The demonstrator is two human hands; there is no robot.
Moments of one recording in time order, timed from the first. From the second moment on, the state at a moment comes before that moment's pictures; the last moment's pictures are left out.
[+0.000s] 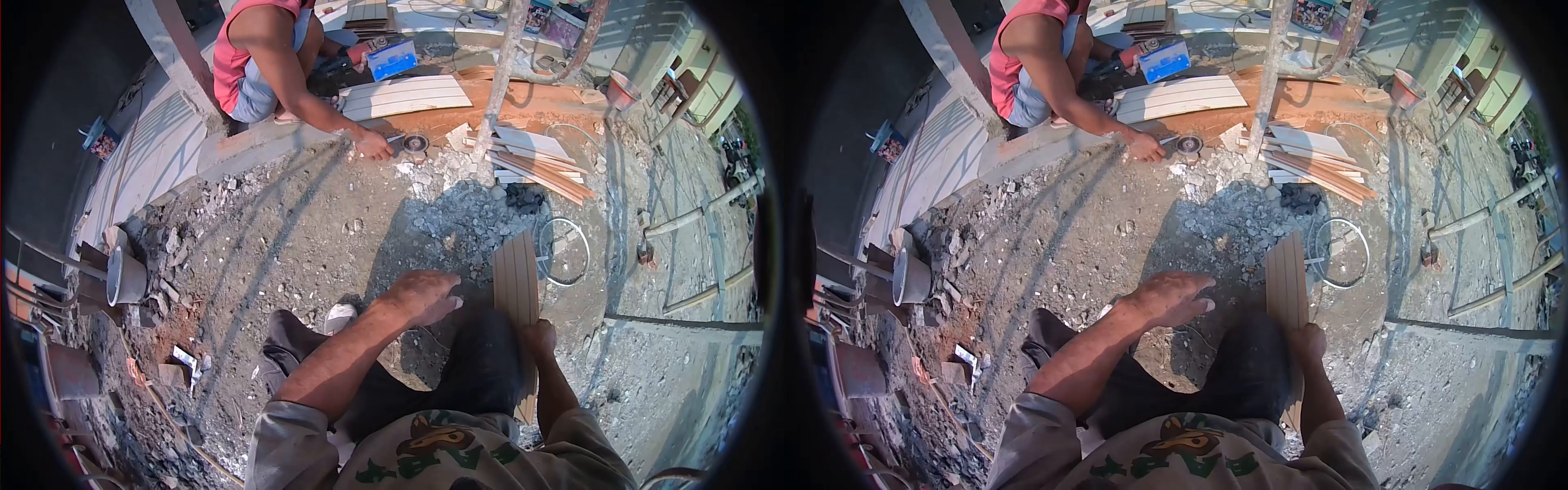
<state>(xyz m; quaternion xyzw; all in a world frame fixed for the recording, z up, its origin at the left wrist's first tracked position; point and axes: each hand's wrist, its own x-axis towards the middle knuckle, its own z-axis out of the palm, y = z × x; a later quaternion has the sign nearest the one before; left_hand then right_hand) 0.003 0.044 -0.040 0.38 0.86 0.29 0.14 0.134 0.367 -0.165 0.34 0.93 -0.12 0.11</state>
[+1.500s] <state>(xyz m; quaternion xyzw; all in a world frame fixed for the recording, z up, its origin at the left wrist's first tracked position) 0.004 0.045 -0.046 0.39 0.87 0.27 0.11 0.133 0.365 -0.160 0.34 0.92 -0.12 0.12</state>
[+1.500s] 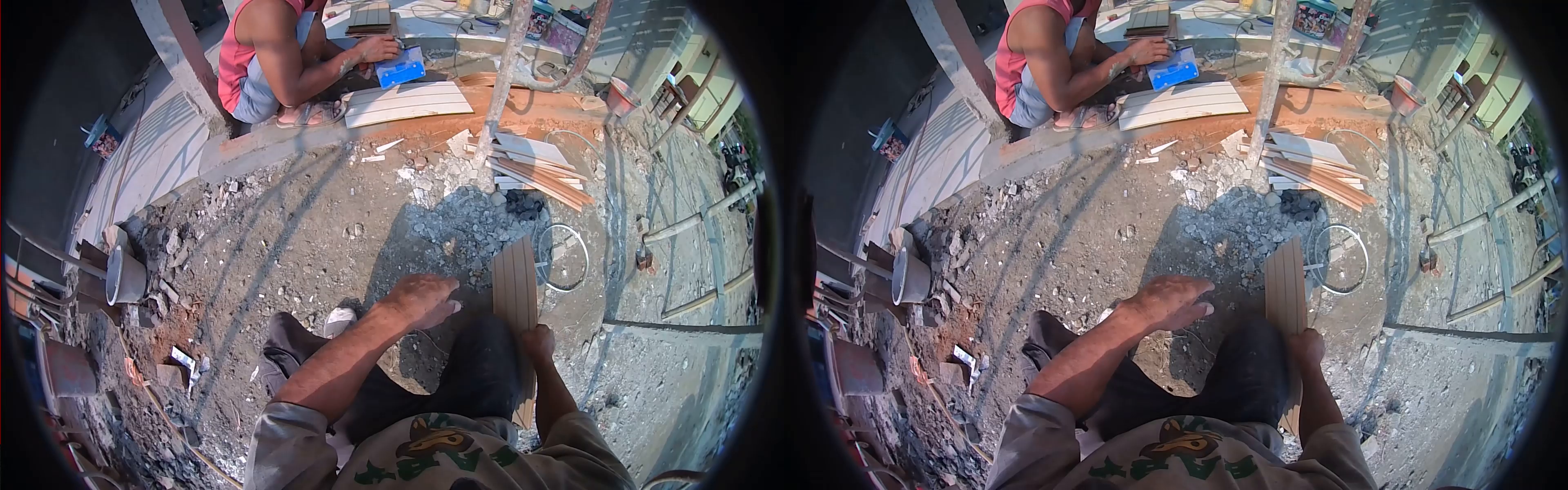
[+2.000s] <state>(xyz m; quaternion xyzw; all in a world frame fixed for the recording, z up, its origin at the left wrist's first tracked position) 0.003 0.045 -0.053 0.39 0.86 0.31 0.08 0.132 0.365 -0.159 0.34 0.92 -0.12 0.13</state>
